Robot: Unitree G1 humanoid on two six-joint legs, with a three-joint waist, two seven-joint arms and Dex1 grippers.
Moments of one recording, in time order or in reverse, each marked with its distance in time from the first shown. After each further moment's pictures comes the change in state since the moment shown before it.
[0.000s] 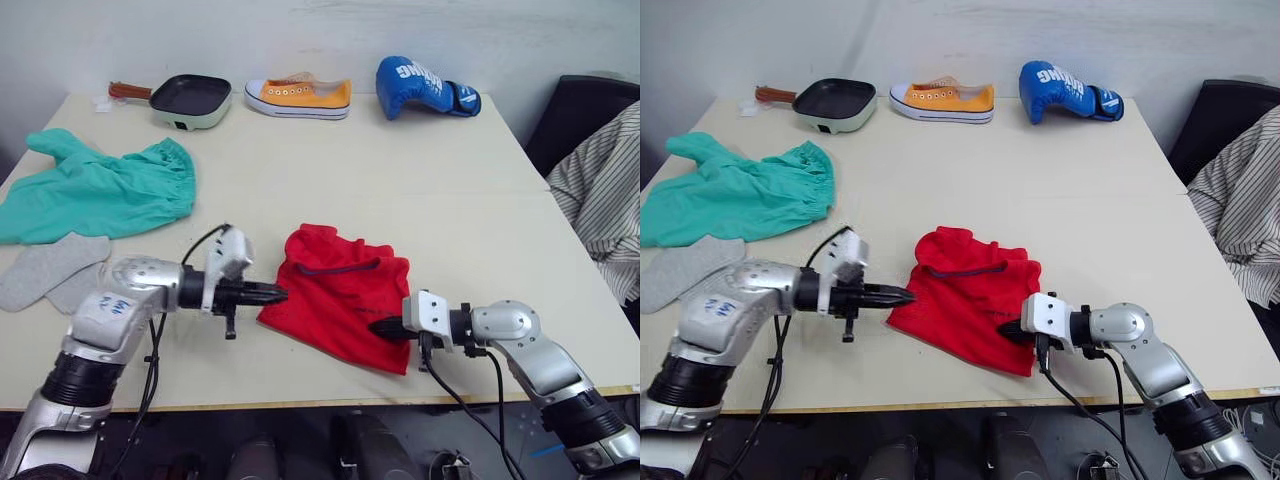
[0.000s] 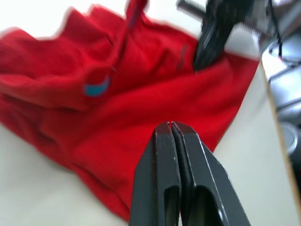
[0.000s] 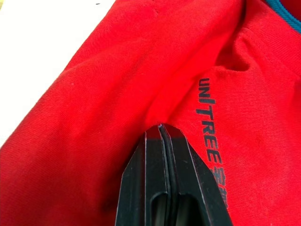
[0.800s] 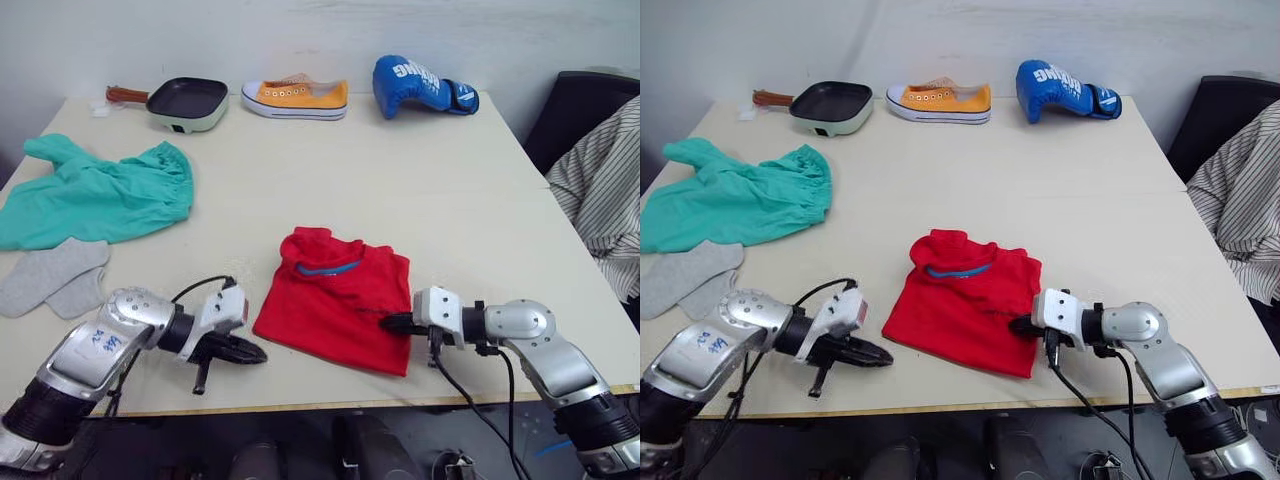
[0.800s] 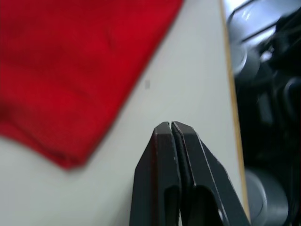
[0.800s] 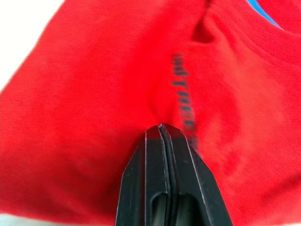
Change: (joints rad) left arm 0.072 0.142 0.060 -0.133 -0.172 0.170 -0.167; right arm -0.002 -0.028 -0.093 -0.043 0.076 0.146 -0.014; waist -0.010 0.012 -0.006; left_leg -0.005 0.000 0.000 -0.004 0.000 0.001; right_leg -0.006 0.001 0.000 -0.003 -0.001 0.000
